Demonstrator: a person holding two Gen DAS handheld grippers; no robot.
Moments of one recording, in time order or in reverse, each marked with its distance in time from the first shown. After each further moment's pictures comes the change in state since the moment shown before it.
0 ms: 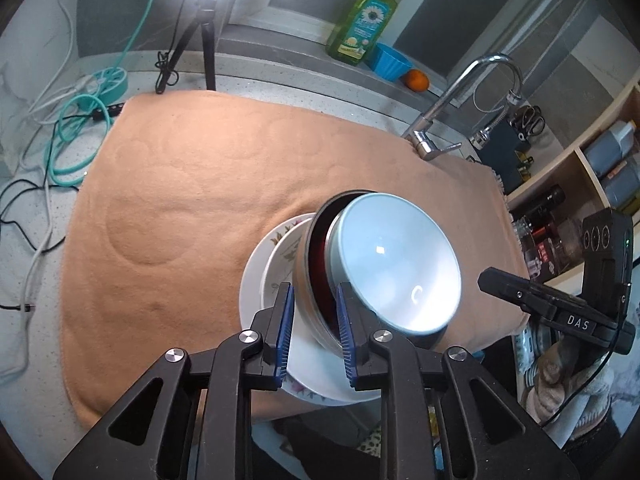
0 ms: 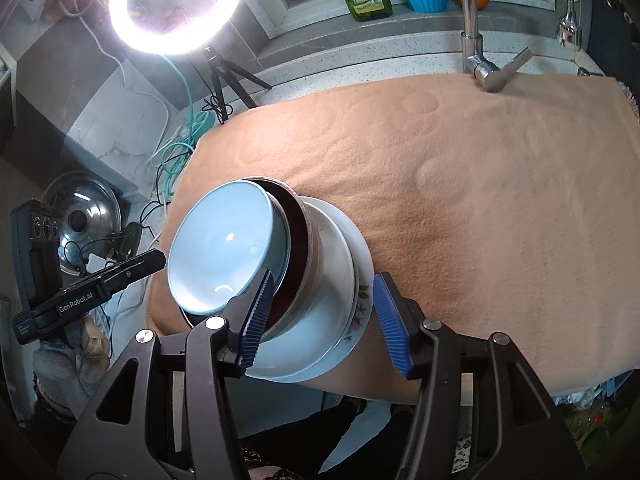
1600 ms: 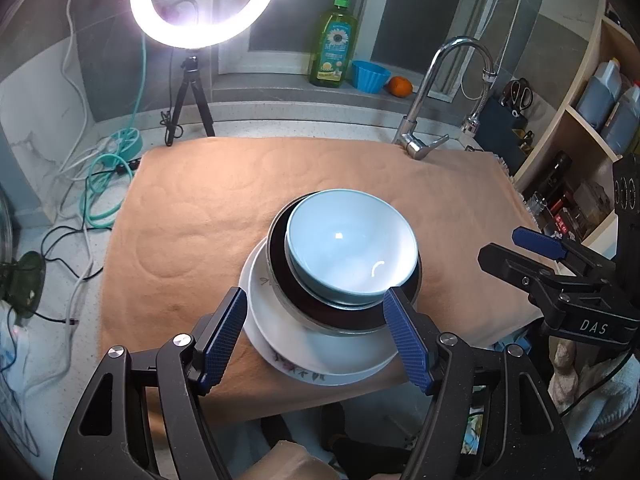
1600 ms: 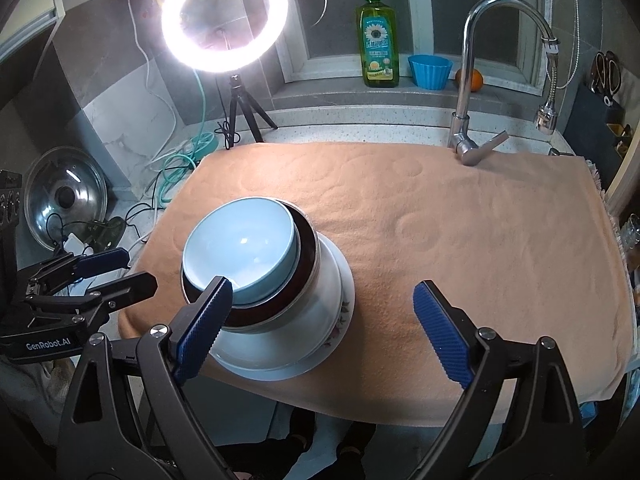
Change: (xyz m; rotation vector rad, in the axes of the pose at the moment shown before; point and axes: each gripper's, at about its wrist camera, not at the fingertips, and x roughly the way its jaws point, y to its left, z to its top) left arm -0.033 -0.063 -0.033 0.142 -0.117 0.162; right arm -0.048 0.039 -0.026 -0.167 -0.202 -0.143
